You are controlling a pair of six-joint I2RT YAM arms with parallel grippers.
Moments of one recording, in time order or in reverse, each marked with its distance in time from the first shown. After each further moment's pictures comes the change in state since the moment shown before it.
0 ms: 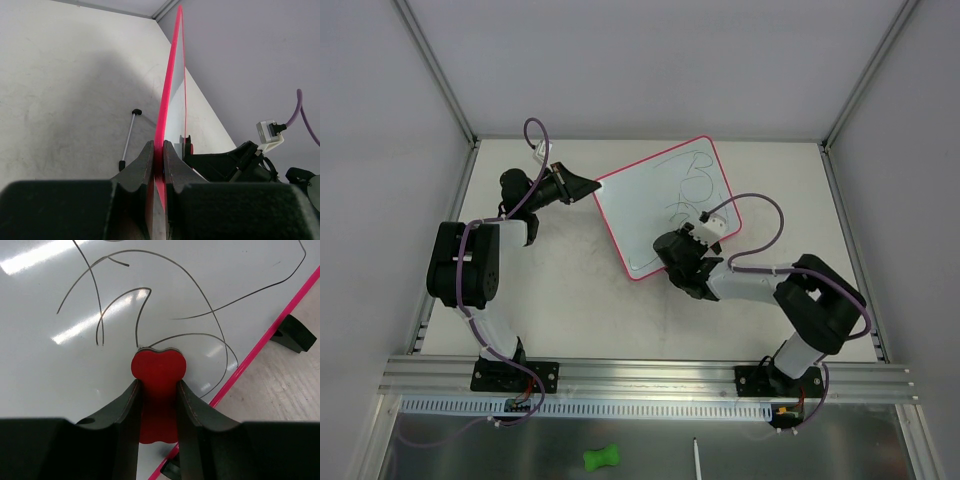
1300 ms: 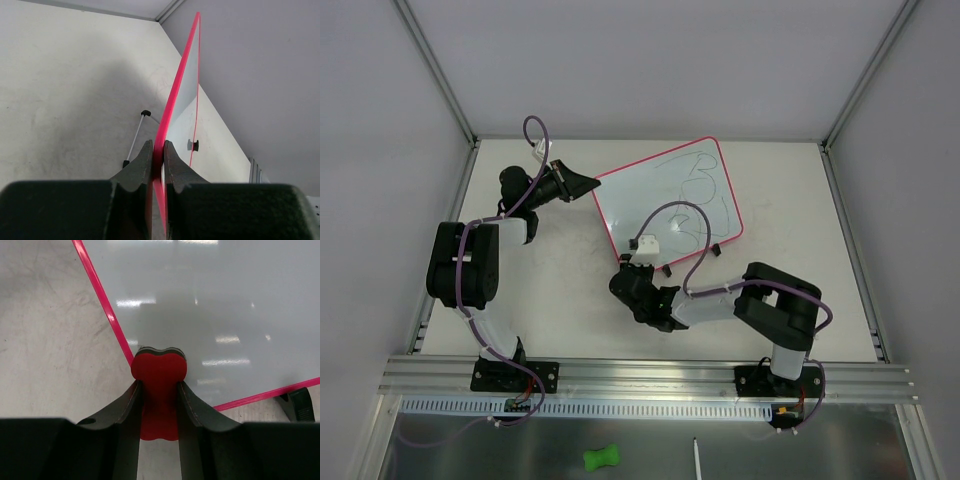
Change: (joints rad) left arm 0.002 -0.005 0.021 -0.031 -0.006 0.025; right arm 0.318 0.179 0.056 0.307 -0.020 -0.384
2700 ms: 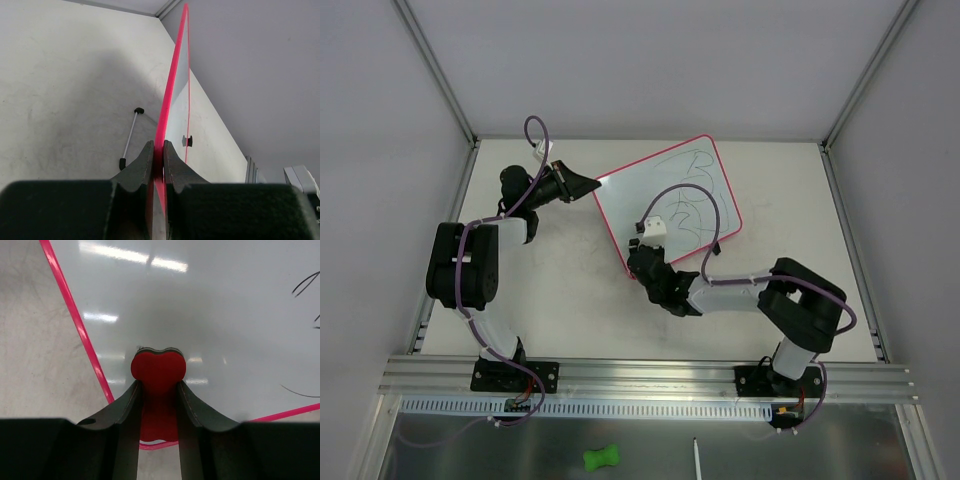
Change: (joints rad) left arm -0.002 -0.005 0.002 -0.037 0.001 0.002; right arm -0.115 -0.104 -0.026 -0.004 -0.145 -0.229
